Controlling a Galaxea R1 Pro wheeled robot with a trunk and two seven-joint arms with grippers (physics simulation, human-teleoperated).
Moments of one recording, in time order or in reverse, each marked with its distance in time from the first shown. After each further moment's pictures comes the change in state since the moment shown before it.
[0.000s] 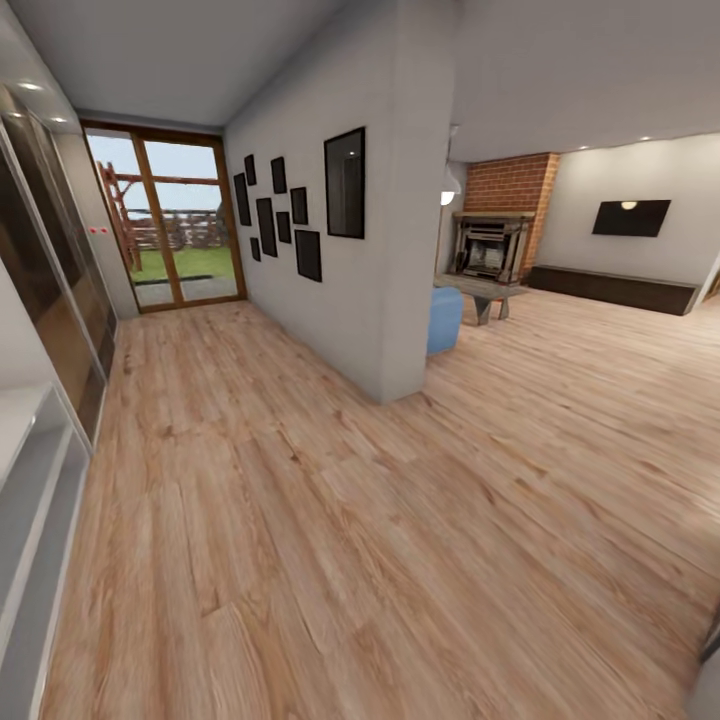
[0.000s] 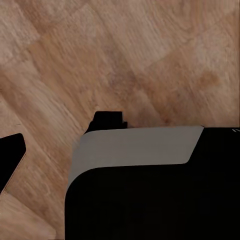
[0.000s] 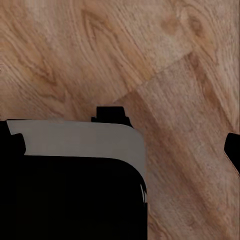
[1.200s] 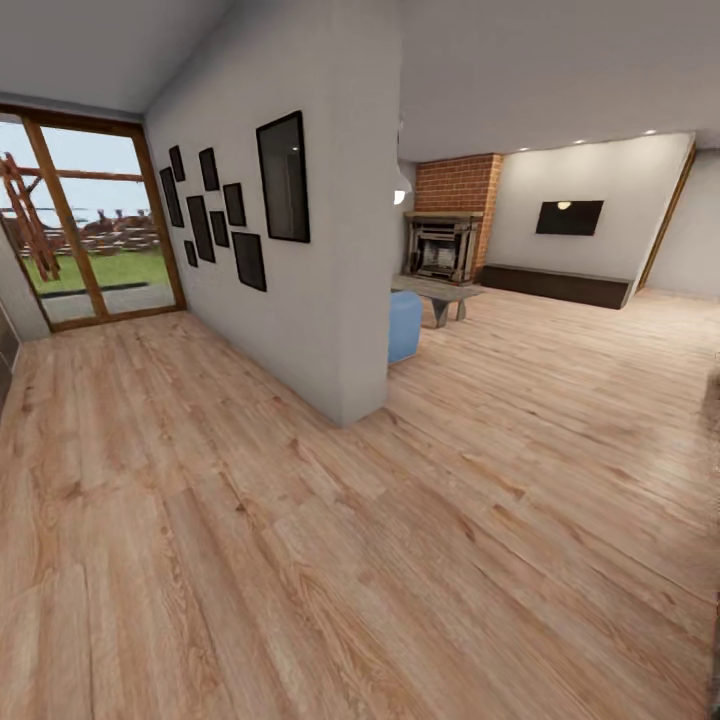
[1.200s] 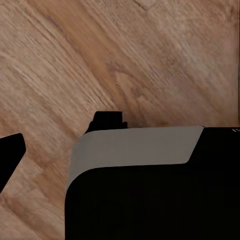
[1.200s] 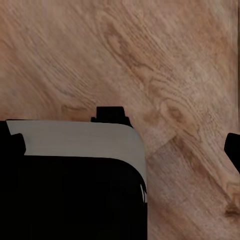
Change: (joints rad) left arm 0.000 0.000 0.000 0.001 -0.001 0.000 0.000; right arm 0.000 0.000 0.000 0.000 -0.001 0.000 0.000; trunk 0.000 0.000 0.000
